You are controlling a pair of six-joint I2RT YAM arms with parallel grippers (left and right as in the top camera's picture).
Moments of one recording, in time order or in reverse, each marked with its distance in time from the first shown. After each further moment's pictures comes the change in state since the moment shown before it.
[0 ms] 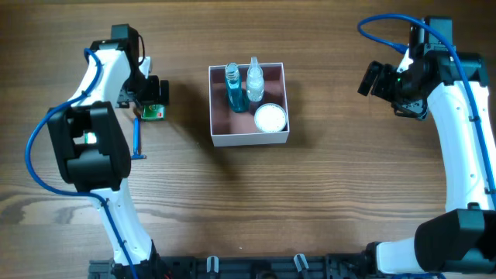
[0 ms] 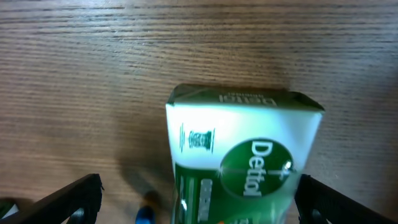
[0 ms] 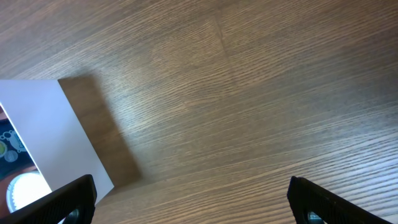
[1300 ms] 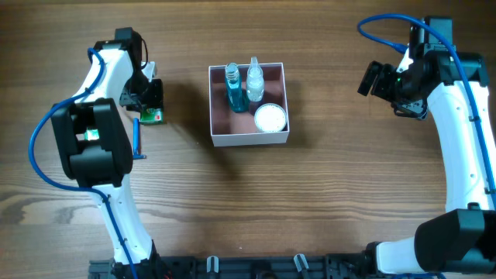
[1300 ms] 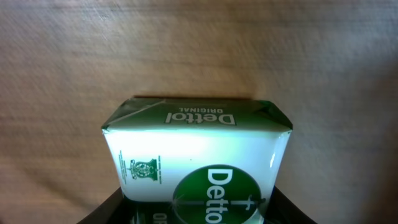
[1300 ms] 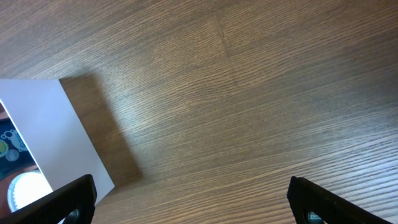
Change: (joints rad) left arm -0.009 0.034 0.024 -0.061 0.050 -0.005; right arm 0.000 0.000 0.000 0.001 -0.003 0.000
